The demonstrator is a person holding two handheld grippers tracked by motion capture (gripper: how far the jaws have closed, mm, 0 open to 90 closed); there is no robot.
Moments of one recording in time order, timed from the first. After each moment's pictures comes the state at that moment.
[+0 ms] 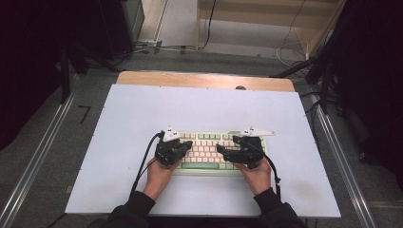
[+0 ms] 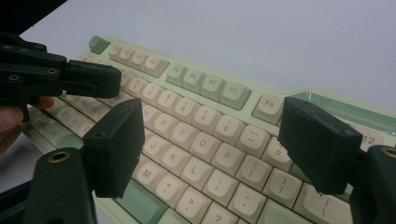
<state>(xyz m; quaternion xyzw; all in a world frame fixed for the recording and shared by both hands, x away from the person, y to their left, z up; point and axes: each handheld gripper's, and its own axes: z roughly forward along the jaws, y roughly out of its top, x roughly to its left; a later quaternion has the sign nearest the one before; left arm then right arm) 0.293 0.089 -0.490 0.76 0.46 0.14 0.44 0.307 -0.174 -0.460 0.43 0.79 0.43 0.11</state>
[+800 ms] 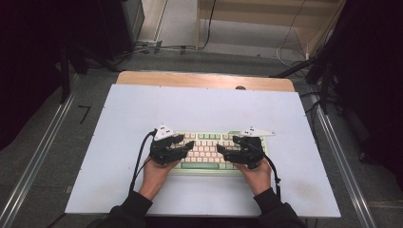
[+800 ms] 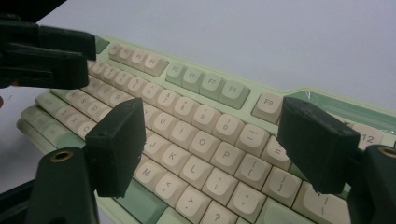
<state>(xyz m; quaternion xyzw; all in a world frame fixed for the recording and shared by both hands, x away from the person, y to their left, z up) 0.284 0.104 -0.471 0.73 0.47 0.15 0.48 0.307 -0.174 -0.461 0.43 0.79 0.43 0.11</state>
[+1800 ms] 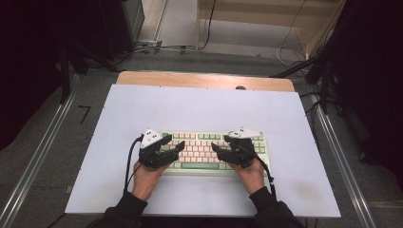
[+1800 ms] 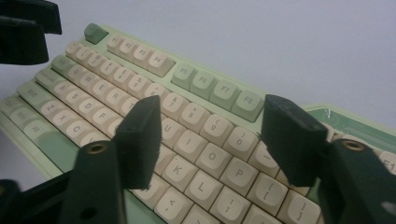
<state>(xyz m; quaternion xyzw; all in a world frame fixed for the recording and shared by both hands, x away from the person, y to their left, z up) 0.267 0.126 -0.477 0.70 0.48 0.18 0.50 0.308 -0.152 -0.467 0.40 0.81 0.41 0.14</state>
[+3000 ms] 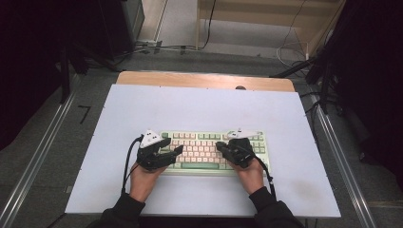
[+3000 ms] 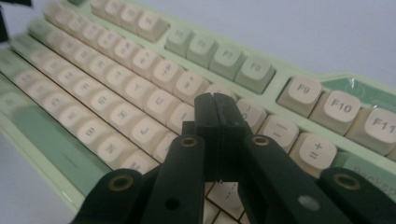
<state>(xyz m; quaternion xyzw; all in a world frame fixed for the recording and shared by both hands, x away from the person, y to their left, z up) 0.267 0.133 -0.479 0.73 0.47 0.16 0.47 0.312 -0.154 -0.475 0.41 0.81 0.40 0.12</state>
